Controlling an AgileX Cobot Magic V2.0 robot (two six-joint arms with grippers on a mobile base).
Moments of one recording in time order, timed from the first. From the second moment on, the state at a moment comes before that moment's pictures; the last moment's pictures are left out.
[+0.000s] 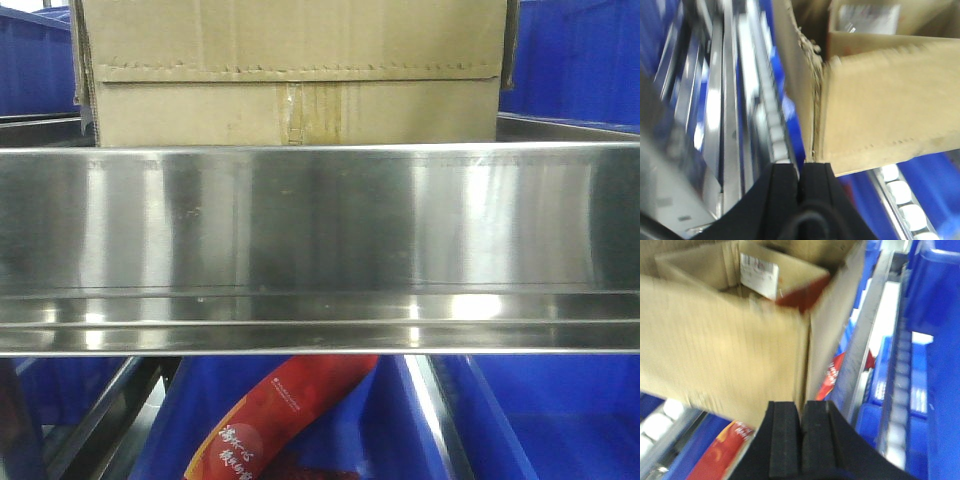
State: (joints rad) left arm -0.33 0.90 -1.14 0.20 0.78 -0.18; right arm 0.34 0.93 -1.03 0.16 0.59 -0.12
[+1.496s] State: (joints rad) left arm -0.23 0.15 -0.33 0.09 0.28 -0.12; right arm 0.34 0.54 -0.45 0.16 0.11 -0.17
